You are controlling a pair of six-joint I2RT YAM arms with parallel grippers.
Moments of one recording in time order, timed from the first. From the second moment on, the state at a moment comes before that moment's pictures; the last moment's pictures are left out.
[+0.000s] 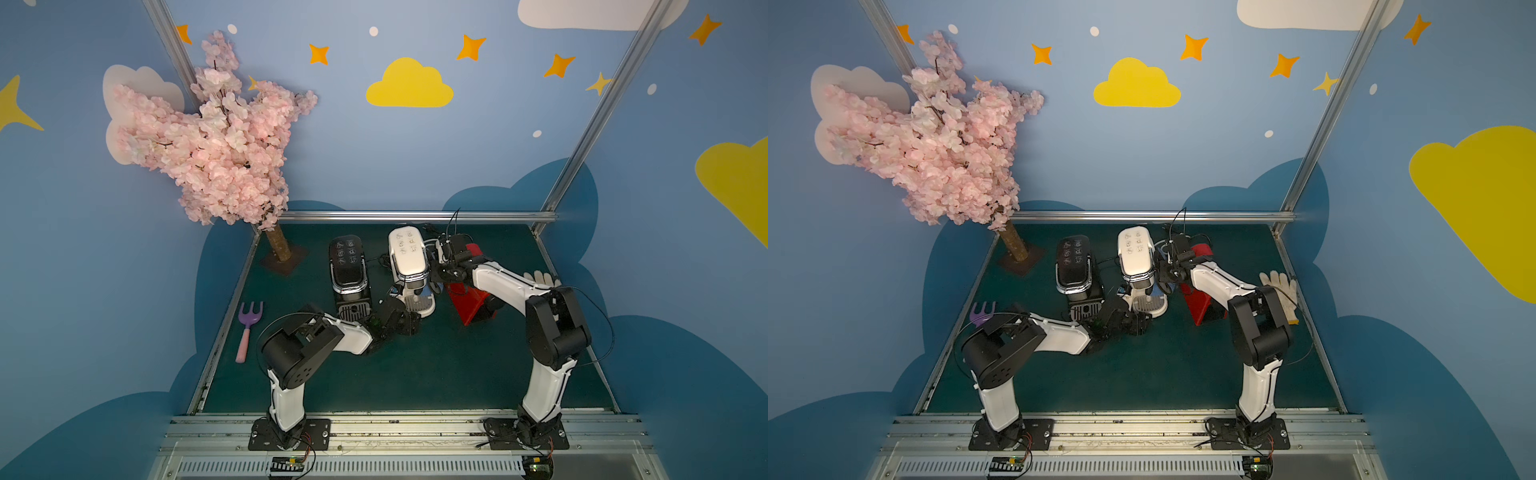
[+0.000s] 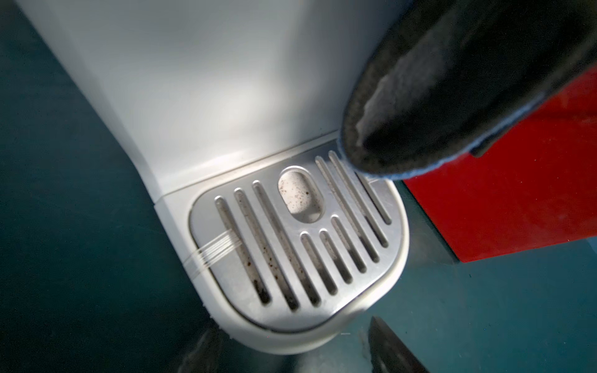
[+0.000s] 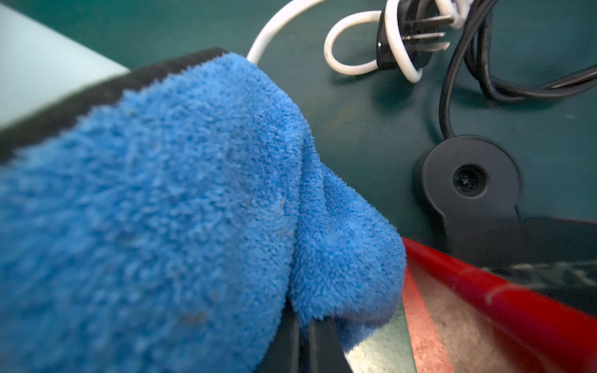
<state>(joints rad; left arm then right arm) -0.79 1.86 0.78 0.46 -0.05 -0.56 0.50 1.90 1.38 -0.39 -0.02 0.38</state>
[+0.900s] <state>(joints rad) -0.79 1.86 0.78 0.46 -0.05 -0.57 0.55 1.85 1.24 -0.43 -0.01 0.38</state>
